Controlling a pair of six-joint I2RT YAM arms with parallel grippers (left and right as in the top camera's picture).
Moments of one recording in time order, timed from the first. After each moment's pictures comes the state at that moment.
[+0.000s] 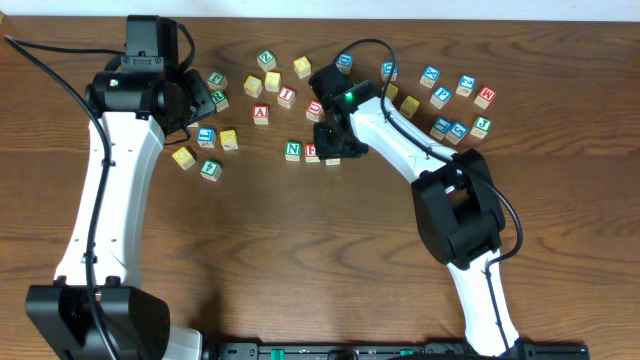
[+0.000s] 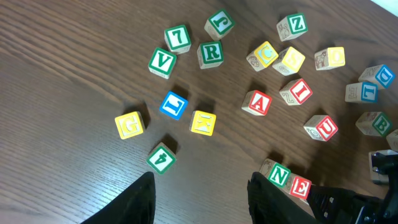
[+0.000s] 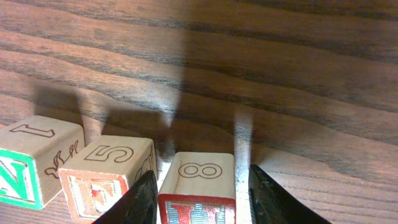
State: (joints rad) left arm -0.02 1.65 1.61 -1.02 -0.03 -0.46; right arm 0.55 2.32 1.86 -0.92 -0.08 0.48
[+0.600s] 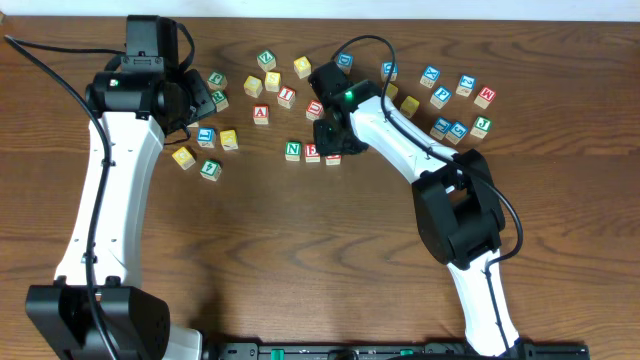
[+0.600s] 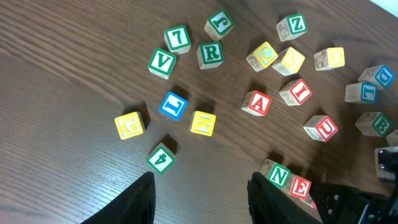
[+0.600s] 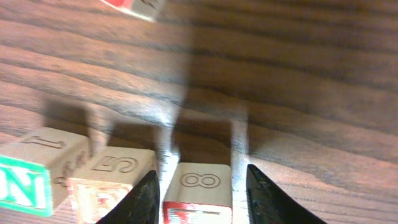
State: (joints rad) left arm -0.02 1.65 1.61 -1.02 -0.03 -0.46; right arm 0.55 2.32 1.89 -0.91 -0.04 0.46
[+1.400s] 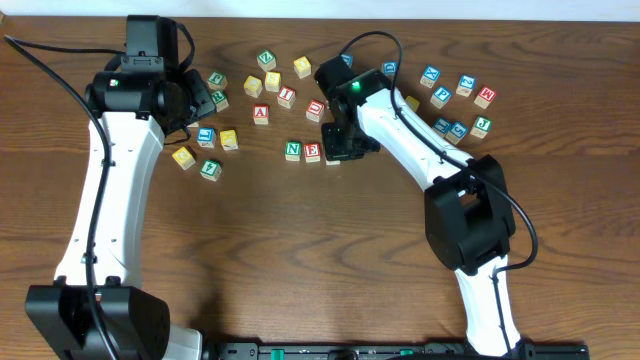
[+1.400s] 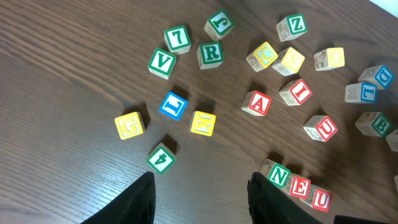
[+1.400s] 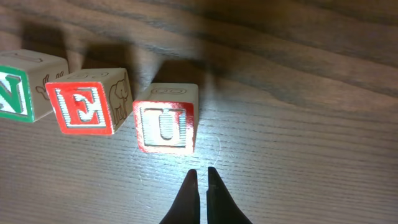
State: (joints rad) left arm -0.02 1.65 1.61 -1.02 -0.03 -0.46; right arm 0.54 2.26 1.91 -1.12 -0.06 0.41
